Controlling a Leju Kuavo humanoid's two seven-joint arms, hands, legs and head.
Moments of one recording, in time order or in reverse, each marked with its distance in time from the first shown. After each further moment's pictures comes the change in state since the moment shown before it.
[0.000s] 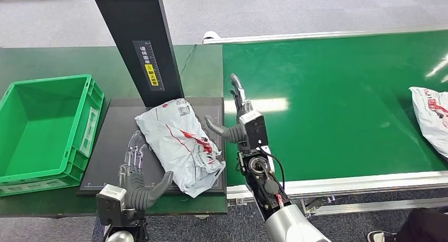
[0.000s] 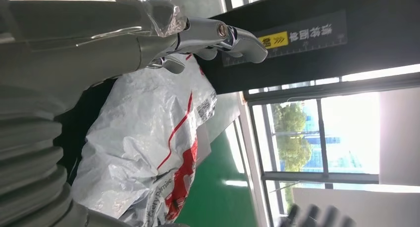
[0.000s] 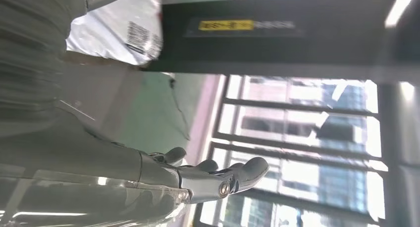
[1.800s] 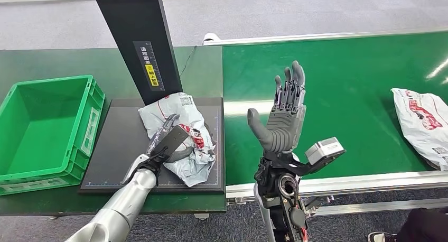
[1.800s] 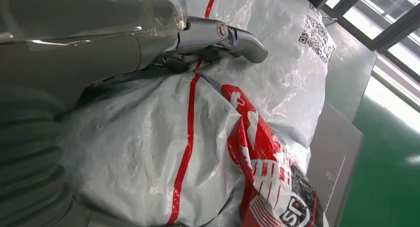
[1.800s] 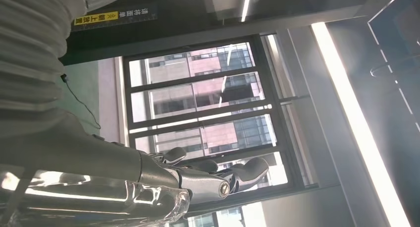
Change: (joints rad) left arm -0.668 0.063 0.001 0.932 -0.407 0.080 0.309; right arm 0.252 0.039 -0.037 -0.593 -0.201 0.026 -0.003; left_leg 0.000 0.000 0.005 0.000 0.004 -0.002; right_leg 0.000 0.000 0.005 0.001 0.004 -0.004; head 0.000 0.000
